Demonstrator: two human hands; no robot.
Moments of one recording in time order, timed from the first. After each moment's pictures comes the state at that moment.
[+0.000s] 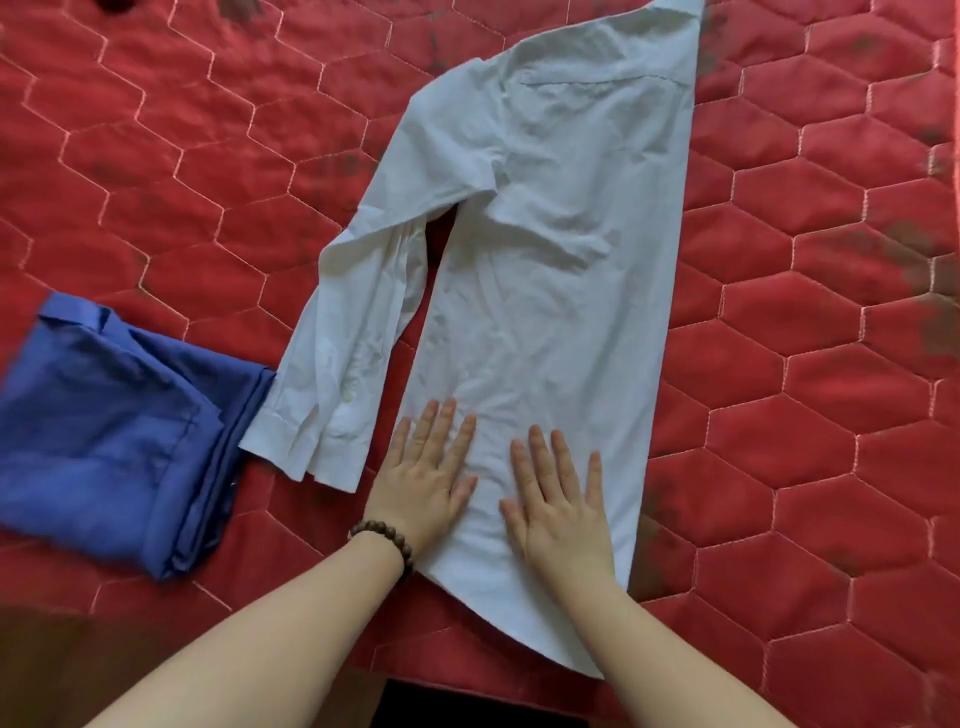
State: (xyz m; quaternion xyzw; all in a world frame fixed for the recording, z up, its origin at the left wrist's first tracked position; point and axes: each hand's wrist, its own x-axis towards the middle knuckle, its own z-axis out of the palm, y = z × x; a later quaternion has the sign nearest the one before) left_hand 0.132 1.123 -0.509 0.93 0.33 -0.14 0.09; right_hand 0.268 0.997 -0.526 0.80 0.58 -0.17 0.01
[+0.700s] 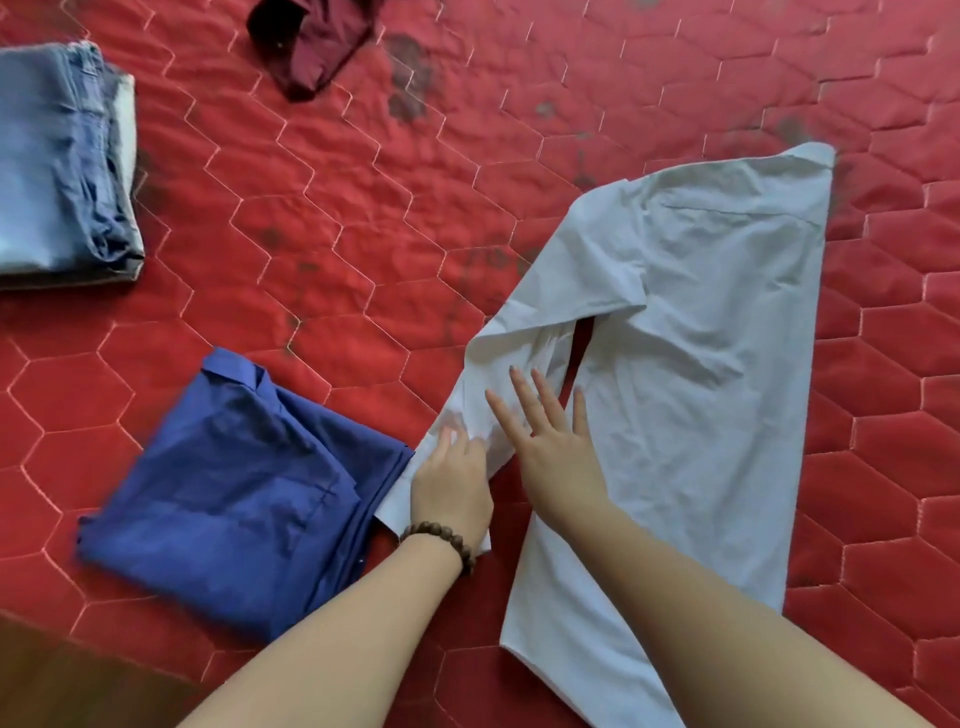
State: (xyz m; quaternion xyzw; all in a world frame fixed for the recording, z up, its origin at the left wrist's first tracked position) left_hand 0.086 1.247 -0.489 0.82 0.54 -0.04 0.18; right_hand 0.219 1.219 -0.483 0.72 0.68 -0.13 0.00
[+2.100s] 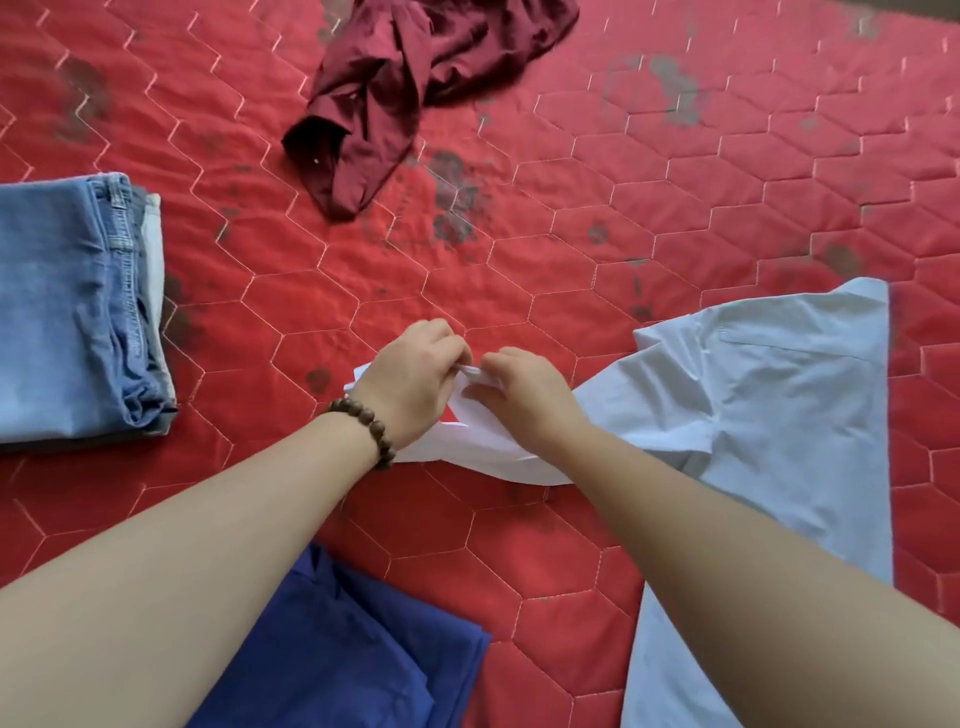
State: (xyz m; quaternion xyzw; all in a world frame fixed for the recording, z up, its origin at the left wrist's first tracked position) left_hand 0.069 1.557 -0.381 0.91 0.33 0.11 0.24; right_hand 0.212 1.490 -0.407 0.72 0.61 -0.27 -0.19
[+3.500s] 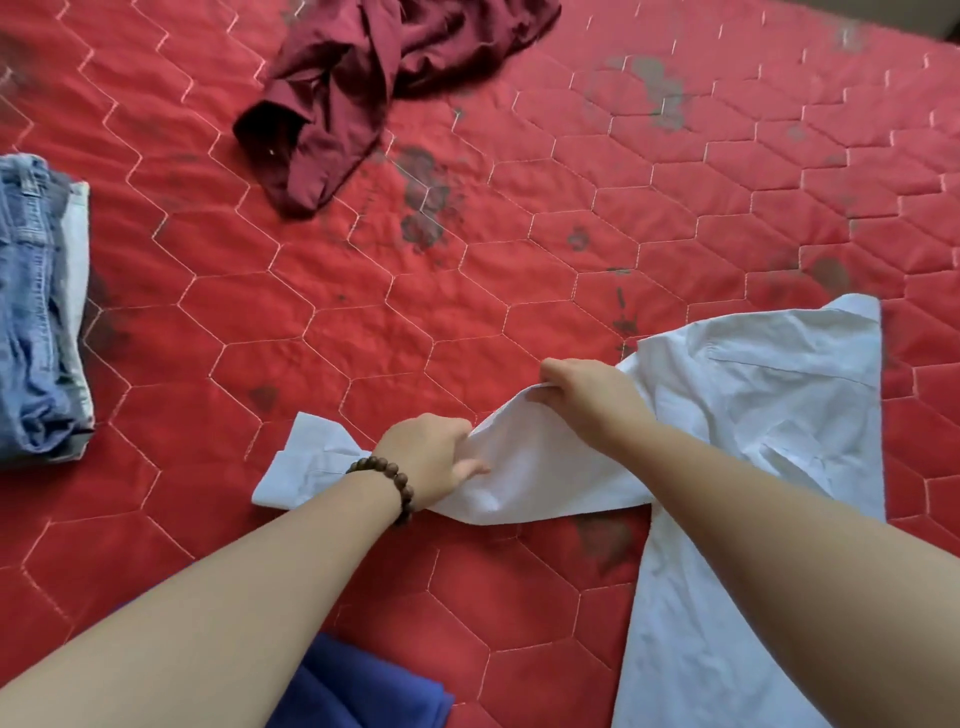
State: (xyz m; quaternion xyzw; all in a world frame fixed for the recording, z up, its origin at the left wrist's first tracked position) left_hand 0.100 1.531 -0.480 0.87 0.38 -0.08 0.29; right_hand 0.312 1.486 -0.463 0.74 0.63 -0.21 -0.04
